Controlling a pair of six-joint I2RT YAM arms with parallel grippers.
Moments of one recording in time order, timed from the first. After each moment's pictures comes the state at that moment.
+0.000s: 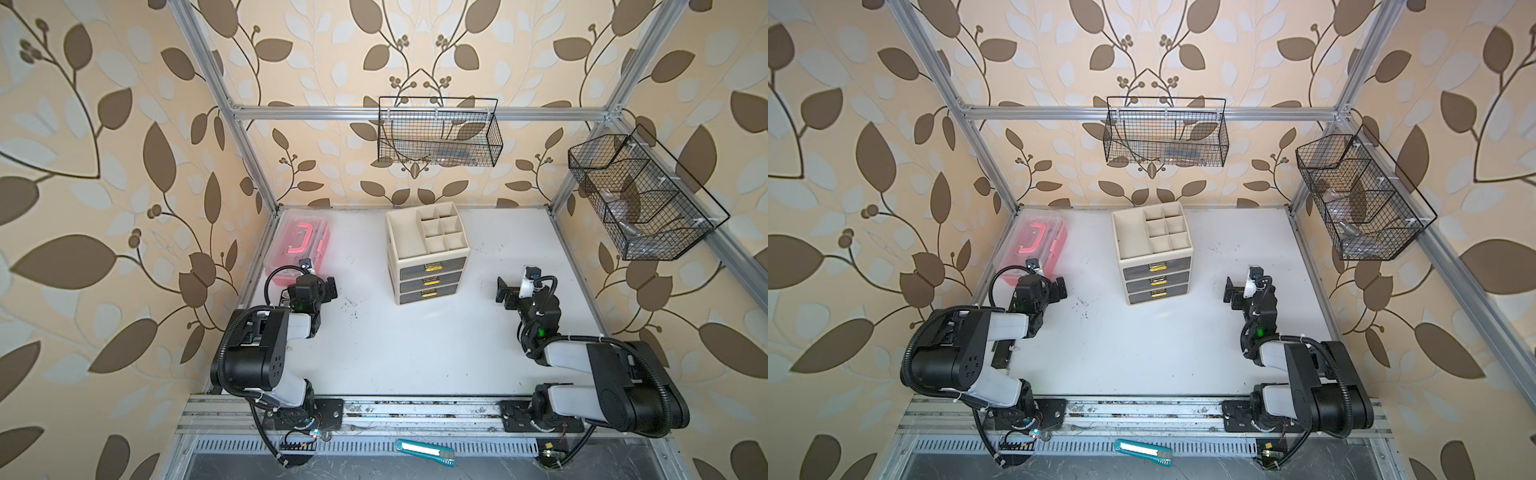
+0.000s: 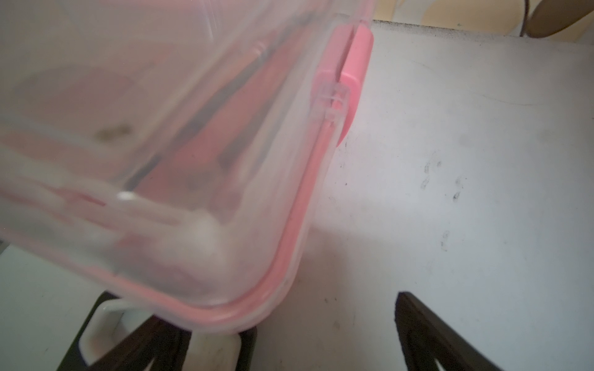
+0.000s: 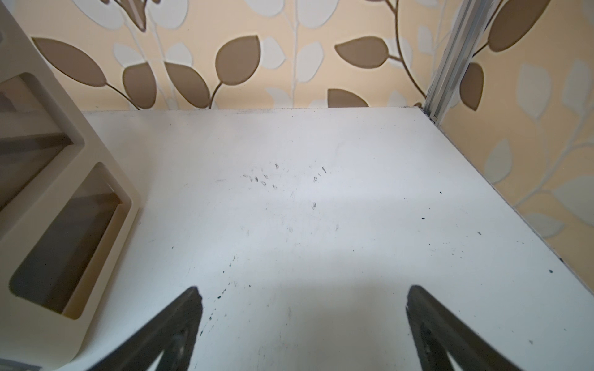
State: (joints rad) left arm 0.02 1.52 0.39 0.60 -0.19 -0.14; right arm 0.02 1.34 0.18 0.91 0.11 0.03
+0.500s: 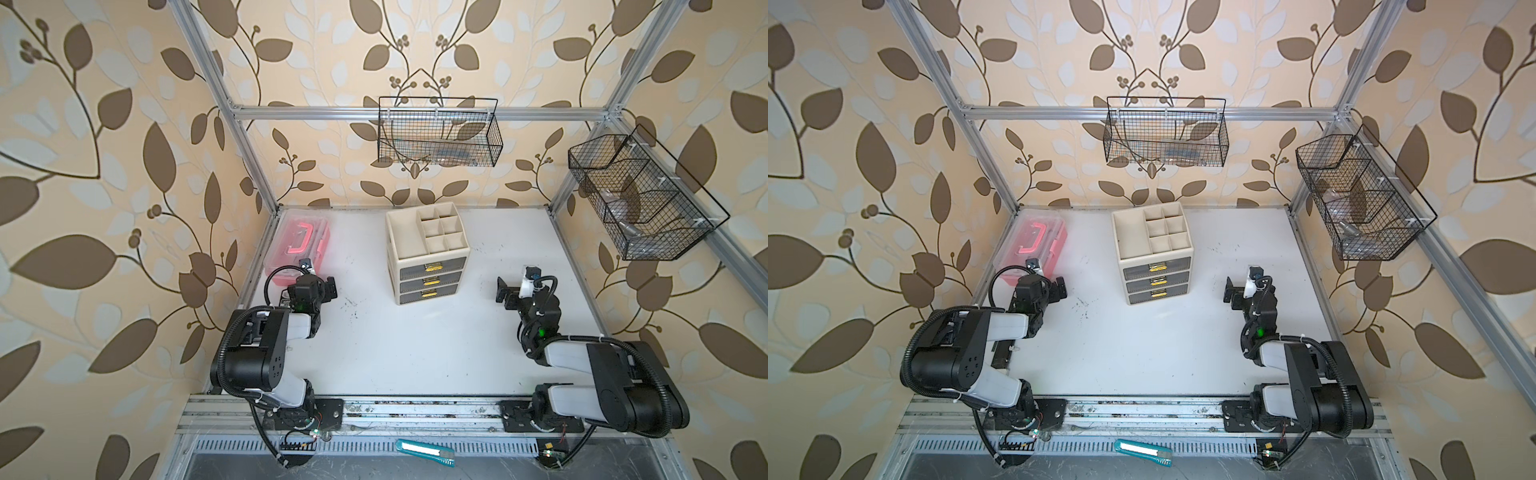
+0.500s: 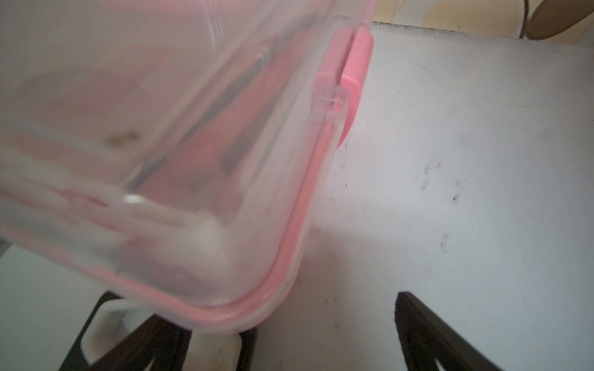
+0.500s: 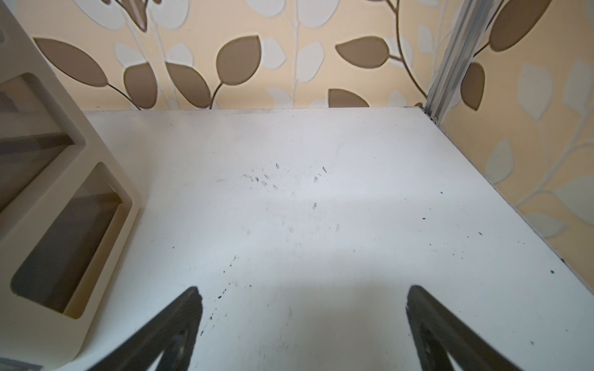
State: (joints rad) left arm 0.02 1.51 0.39 0.60 -0.20 -0.15; right arm 0.01 1.34 0.18 0.91 0.10 0.03
